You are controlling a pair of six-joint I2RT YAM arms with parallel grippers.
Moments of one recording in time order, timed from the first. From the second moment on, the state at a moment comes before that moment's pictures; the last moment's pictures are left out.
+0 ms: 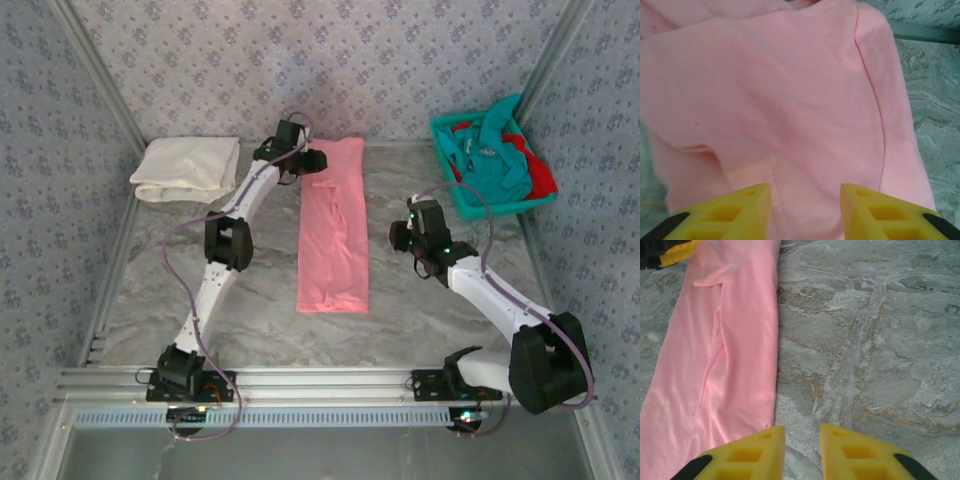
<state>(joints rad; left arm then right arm) -0.38 2.81 2.76 -0.72 0.33 -0.43 0.37 1.23 0.76 -0.23 0.08 0.39</state>
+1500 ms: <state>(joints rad) -0.73 1.34 0.52 -0.16 0.26 -0.74 0.66 1.21 0.48 -0.25 -0.23 0.72</state>
